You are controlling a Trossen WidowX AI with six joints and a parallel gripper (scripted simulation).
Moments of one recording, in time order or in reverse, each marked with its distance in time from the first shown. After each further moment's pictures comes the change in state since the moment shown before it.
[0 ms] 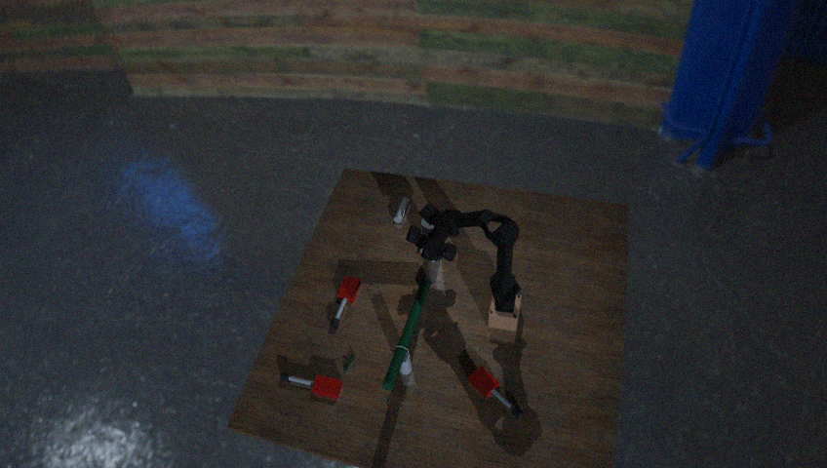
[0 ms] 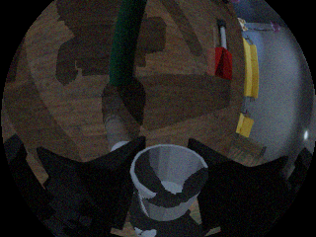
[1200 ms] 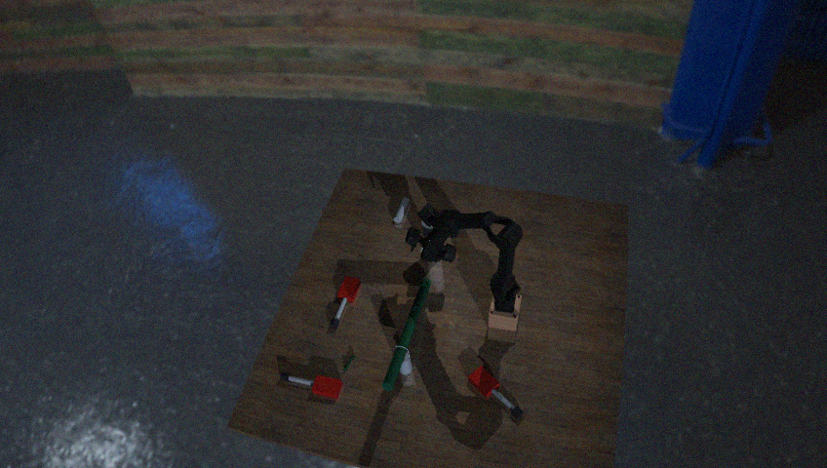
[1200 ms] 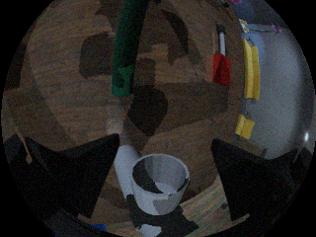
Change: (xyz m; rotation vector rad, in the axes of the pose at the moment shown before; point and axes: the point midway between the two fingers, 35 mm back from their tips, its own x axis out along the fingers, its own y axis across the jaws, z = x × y) arm -0.013 -0.005 0.017 -0.006 -0.010 0.010
